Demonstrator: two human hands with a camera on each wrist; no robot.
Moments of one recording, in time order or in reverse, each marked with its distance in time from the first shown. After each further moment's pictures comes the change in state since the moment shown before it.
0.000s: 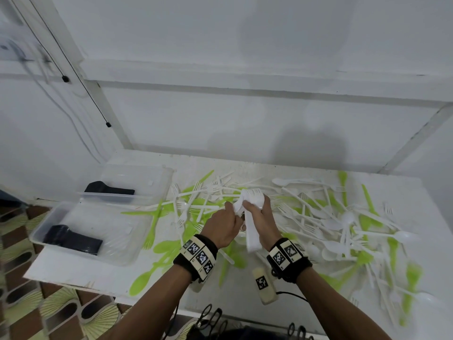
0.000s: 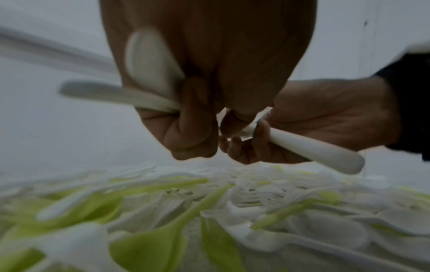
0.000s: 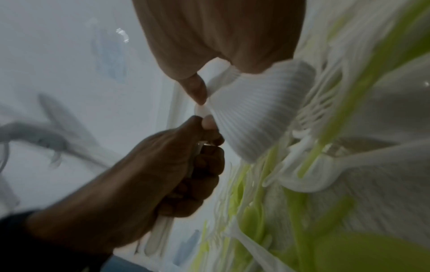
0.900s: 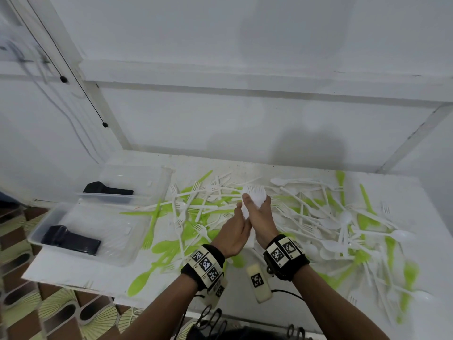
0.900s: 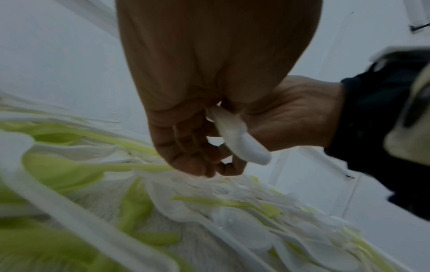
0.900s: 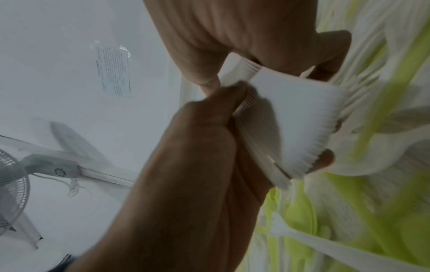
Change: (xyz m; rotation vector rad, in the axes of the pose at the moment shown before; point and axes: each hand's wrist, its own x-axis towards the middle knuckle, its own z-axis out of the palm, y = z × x) left_hand -0.019 0.030 0.010 -0.416 -0.077 0.072; right_hand 0.000 -0.007 0.004 -0.005 0.078 -0.061
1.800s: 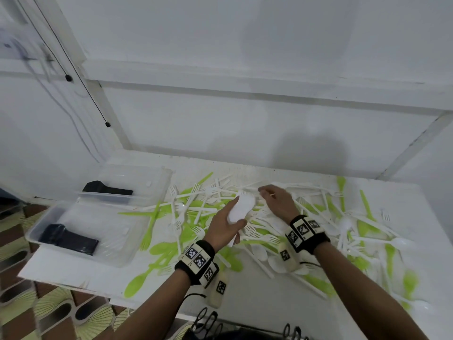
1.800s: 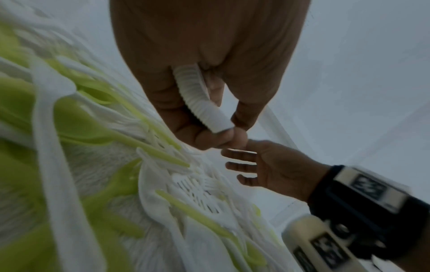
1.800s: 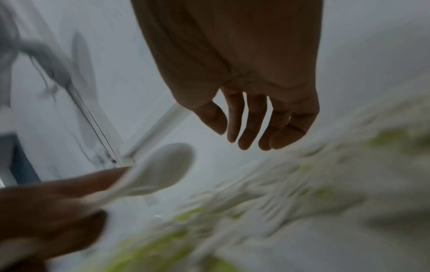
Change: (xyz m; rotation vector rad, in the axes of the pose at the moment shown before) left_hand 0.011 -0.017 -0.012 -0.404 0.170 -0.070; right_hand 0.058 -0.042 -0.056 -0.752 -0.111 -0.216
